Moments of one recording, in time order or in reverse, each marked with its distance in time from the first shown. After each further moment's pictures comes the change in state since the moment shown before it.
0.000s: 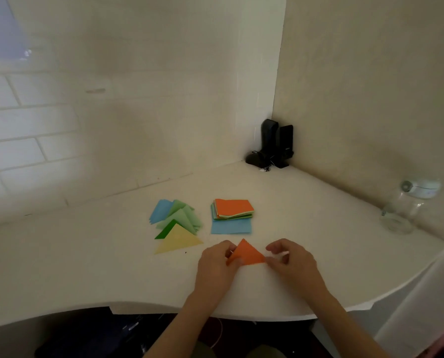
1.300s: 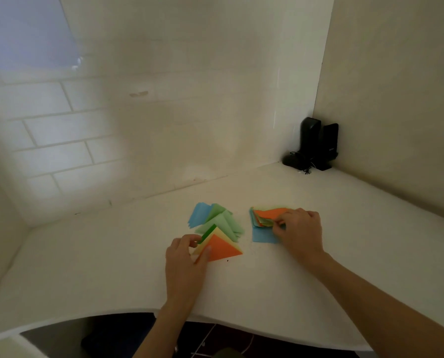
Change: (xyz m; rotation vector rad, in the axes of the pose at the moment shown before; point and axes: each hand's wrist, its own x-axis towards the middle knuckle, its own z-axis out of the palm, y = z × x) left_hand 0.000 -0.089 -0.091 -0.008 0.444 -0.151; right_hand 0.104 -0.052 0.065 -0.407 0.296 -0.333
